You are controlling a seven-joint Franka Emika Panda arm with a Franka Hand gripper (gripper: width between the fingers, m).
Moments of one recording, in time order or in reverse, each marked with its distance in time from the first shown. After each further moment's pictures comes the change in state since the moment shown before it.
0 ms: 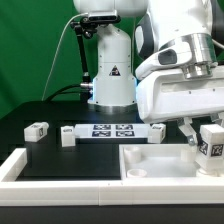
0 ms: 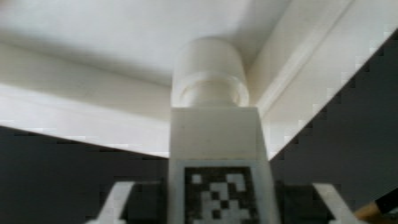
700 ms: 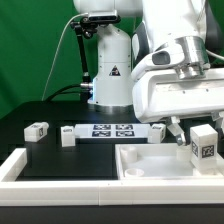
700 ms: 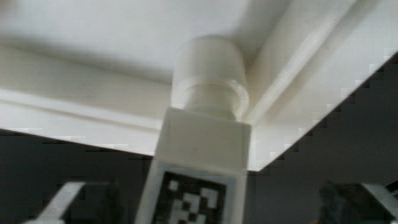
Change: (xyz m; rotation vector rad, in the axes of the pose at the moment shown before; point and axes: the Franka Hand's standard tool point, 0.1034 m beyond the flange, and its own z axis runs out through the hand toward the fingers) arm -0.009 0.000 -0.004 -0.017 0.059 -0.001
